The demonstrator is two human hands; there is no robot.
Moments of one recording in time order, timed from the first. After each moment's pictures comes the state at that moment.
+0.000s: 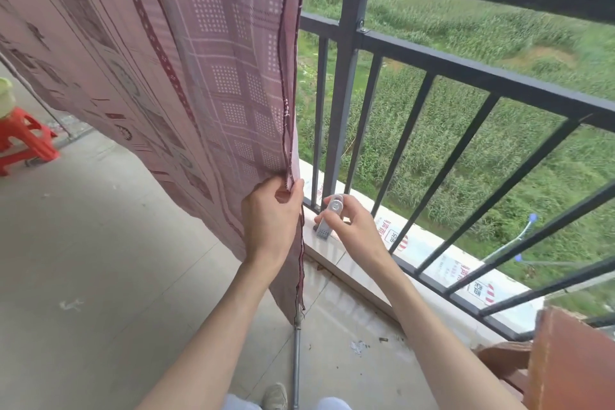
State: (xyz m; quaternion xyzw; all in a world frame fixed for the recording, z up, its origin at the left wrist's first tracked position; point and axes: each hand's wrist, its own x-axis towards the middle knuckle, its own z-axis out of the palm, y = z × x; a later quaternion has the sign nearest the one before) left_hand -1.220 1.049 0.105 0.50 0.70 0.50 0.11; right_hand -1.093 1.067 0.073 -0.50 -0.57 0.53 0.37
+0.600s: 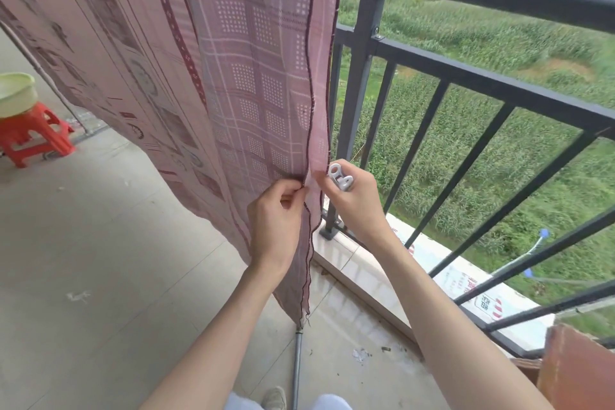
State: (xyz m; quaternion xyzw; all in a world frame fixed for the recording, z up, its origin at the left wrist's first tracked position) left_hand -1.225 1.043 0.100 0.47 0.67 0.55 0.15; right_hand -1.119 1.095 0.110 -0.45 -0.67 0.39 0.44
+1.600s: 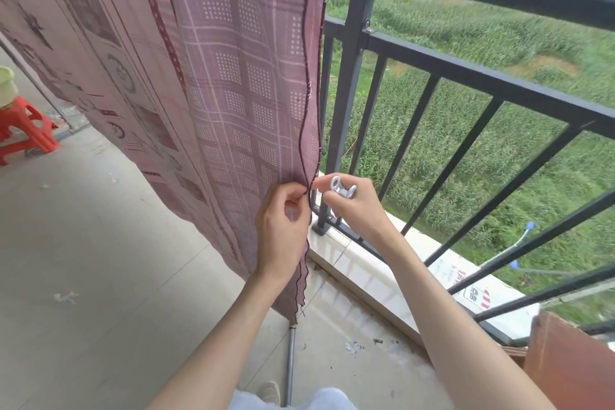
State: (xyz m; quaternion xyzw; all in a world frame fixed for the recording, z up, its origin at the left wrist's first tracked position) left_hand -1.201 1.044 0.076 0.52 0.62 0.57 0.10; right_hand -1.088 1.089 0.114 -0.46 -0.64 0.50 0.37
